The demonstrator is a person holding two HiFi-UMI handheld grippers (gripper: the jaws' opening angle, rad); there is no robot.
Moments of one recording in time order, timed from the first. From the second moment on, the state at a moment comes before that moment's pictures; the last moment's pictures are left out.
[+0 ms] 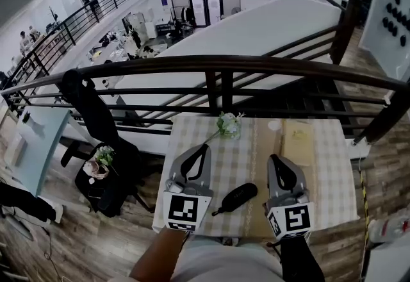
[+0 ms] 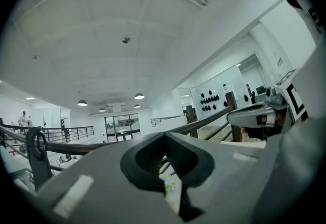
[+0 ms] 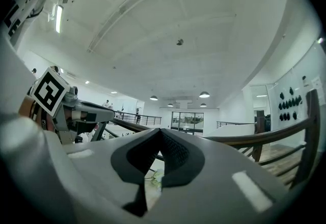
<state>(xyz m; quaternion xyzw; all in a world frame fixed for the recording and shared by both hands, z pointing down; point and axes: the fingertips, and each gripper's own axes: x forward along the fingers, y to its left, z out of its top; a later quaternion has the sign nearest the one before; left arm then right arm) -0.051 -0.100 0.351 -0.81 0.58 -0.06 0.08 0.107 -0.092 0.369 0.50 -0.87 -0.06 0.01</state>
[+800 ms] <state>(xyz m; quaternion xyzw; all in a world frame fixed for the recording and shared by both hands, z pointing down) -0.052 -0.099 0.356 -0.81 0.58 -0.05 0.06 0.111 -0.087 0.370 0.50 -0.86 -0.06 0.01</state>
